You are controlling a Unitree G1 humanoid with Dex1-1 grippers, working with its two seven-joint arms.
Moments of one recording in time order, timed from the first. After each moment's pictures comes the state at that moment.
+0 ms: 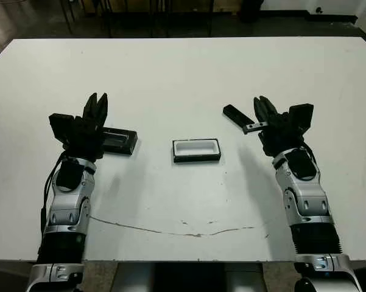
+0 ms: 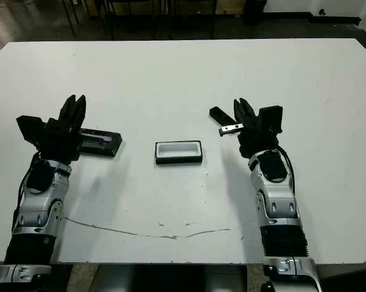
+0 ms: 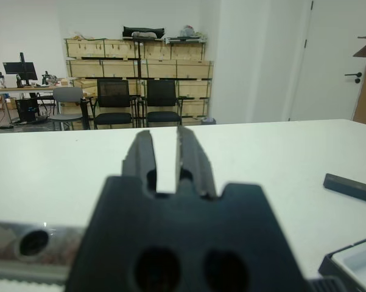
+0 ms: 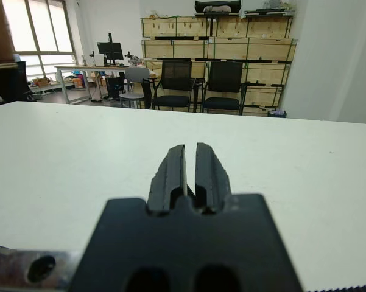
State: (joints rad) left arm -0.25 0.20 0.12 0.17 -0.18 -0.21 -0.23; right arm -0.33 -0.18 -0.07 0.19 0.10 0.01 0.21
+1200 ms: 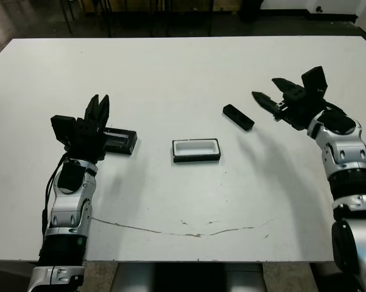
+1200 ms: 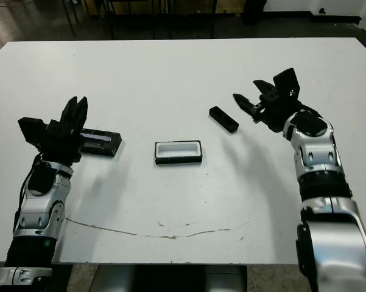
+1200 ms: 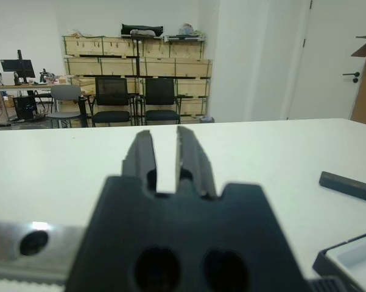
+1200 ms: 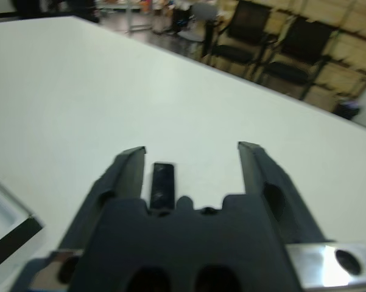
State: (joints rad) left arm -0.24 0.19 0.12 0.15 -0.18 -0.20 -0.22; right arm -0.74 -0.47 -0.02 0.80 0.10 -0.01 0.78
